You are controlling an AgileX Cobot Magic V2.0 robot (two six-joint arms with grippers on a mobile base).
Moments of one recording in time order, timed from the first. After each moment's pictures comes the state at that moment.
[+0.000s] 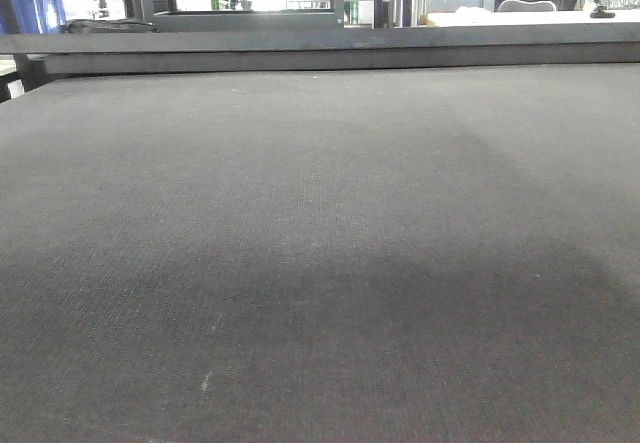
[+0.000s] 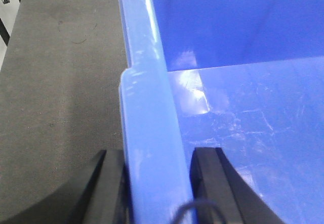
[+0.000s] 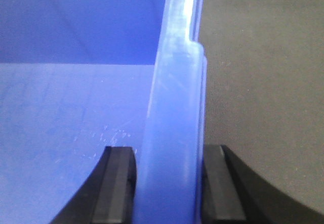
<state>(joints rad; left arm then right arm) 0.02 1.07 -1.55 -0.08 1.12 0.03 0.34 1.09 -1.60 0.01 1.13 0.15</state>
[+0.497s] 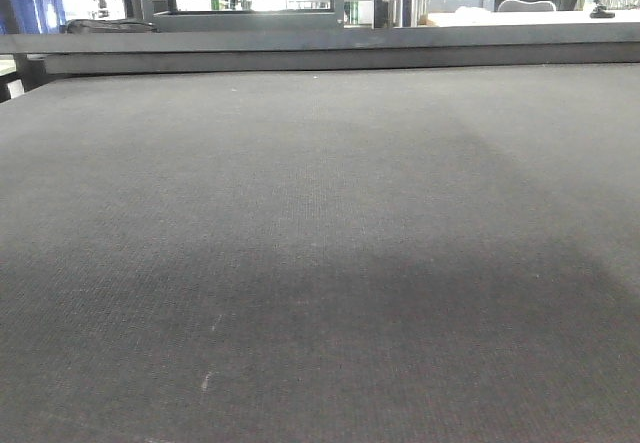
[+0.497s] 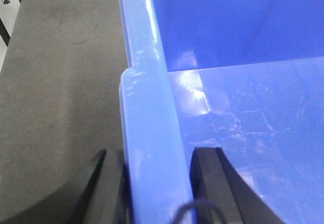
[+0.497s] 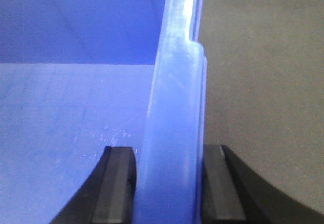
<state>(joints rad) 0.02 1.07 -1.55 -0.08 1.11 0.03 0.34 1.09 -1.60 0.01 1.13 0.15</state>
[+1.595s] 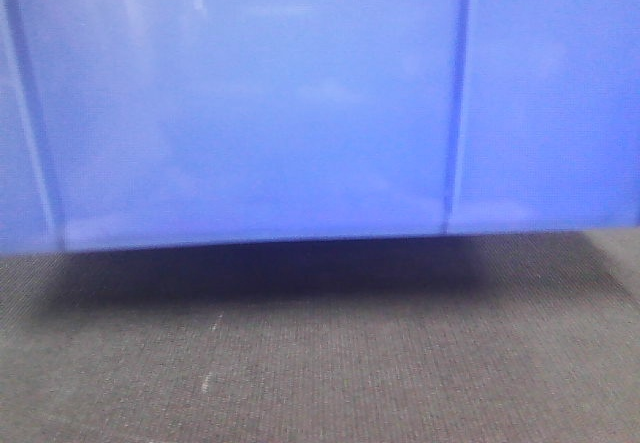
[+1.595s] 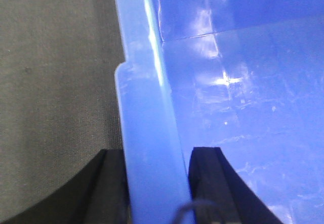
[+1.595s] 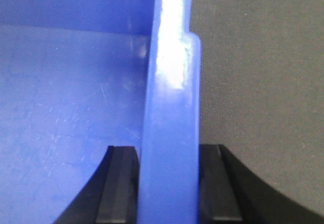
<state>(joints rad) -0.04 1.58 -1.55 0.04 1.06 0.04 0.32 1.61 -1.60 -0.07 1.06 0.14</state>
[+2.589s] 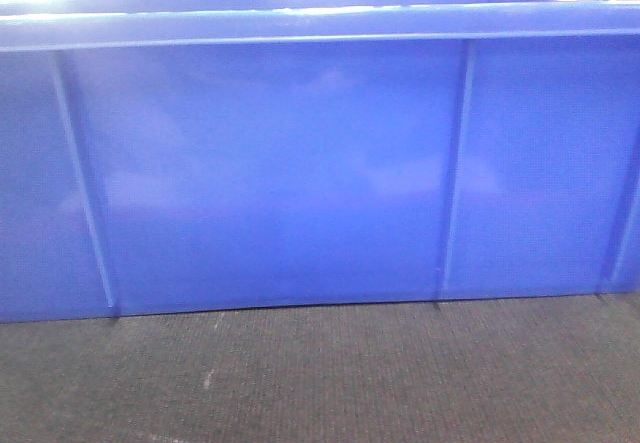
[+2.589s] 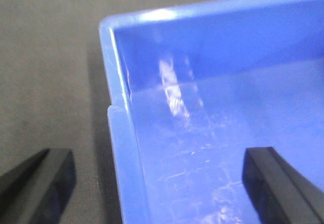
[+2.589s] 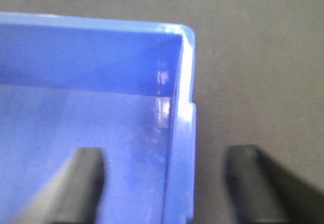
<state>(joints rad) -0.06 1.29 -1.54 -0.04 1.02 0.03 0.33 1.33 -1.60 -0.06 1.01 0.13</state>
